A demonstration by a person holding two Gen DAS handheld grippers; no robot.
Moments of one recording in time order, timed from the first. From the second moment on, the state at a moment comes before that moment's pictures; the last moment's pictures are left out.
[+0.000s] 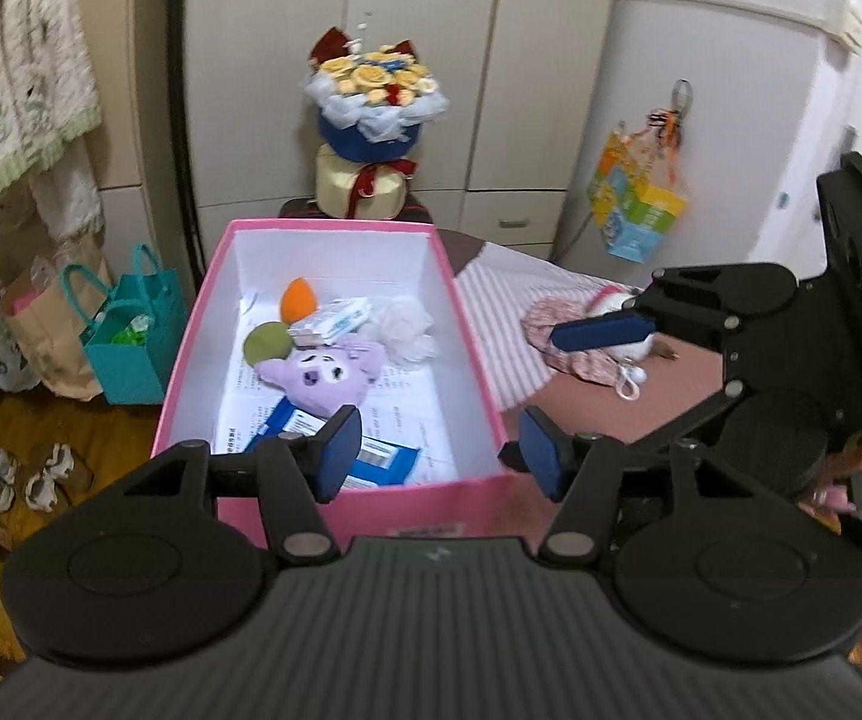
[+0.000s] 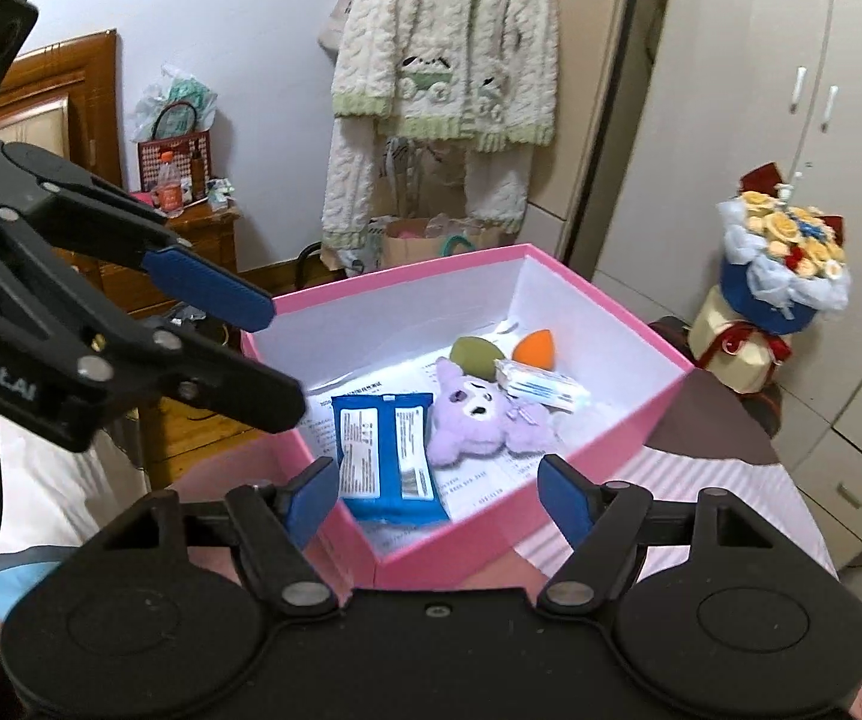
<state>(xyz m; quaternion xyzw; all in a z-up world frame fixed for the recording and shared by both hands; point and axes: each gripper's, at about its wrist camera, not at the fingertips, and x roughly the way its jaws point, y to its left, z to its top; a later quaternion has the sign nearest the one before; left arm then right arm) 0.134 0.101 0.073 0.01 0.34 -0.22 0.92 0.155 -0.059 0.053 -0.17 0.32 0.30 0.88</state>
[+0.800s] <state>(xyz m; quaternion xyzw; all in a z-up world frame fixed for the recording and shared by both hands) 0.094 -0.005 0.078 0.06 0.36 -0.34 0.86 0.072 -0.226 0.047 -0.05 0.32 0.22 0.92</state>
